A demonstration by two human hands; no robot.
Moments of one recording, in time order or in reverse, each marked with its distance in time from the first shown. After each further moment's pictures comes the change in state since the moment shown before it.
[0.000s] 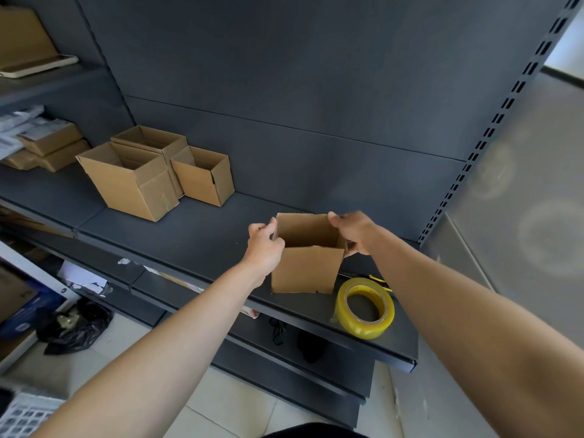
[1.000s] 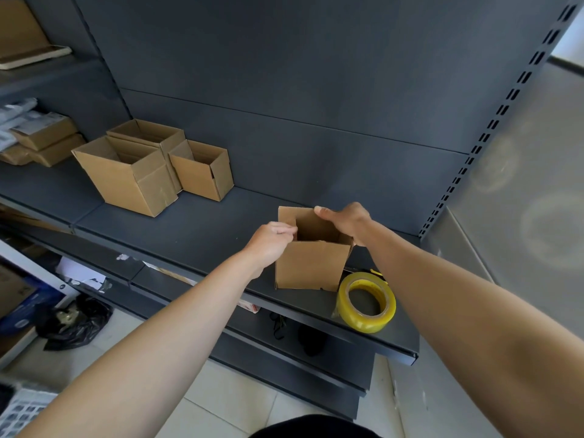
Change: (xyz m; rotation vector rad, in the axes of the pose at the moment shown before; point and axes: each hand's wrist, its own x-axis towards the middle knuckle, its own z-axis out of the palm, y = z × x) left_hand 0.007 0.001 -0.004 0.055 -0.154 0.049; right_hand 0.014 0.001 0.010 -0.185 0.130 -0.094
